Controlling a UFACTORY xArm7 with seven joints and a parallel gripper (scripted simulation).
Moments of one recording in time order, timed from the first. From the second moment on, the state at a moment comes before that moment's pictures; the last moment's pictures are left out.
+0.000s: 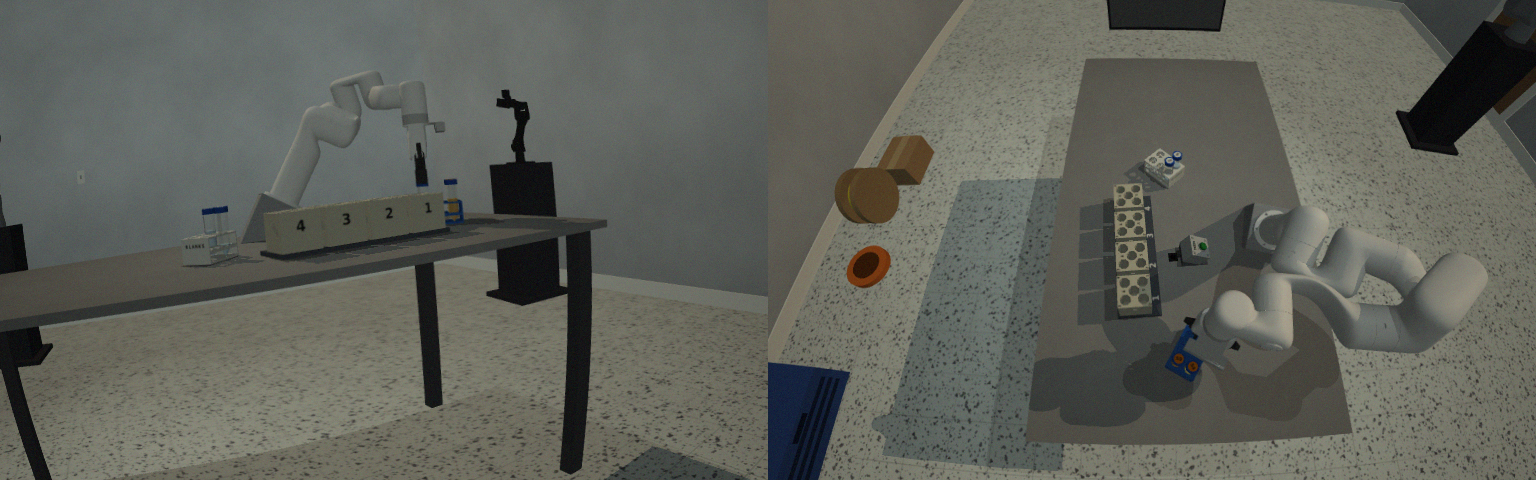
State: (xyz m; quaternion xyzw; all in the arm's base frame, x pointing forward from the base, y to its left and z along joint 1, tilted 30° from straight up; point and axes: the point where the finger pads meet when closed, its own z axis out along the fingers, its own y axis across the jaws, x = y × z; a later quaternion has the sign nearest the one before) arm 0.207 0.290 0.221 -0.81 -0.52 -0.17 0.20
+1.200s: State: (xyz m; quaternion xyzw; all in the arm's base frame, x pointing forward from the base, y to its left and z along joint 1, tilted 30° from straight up) arm 0.208 0.298 0.206 -0.81 -0.52 -0.17 0.20
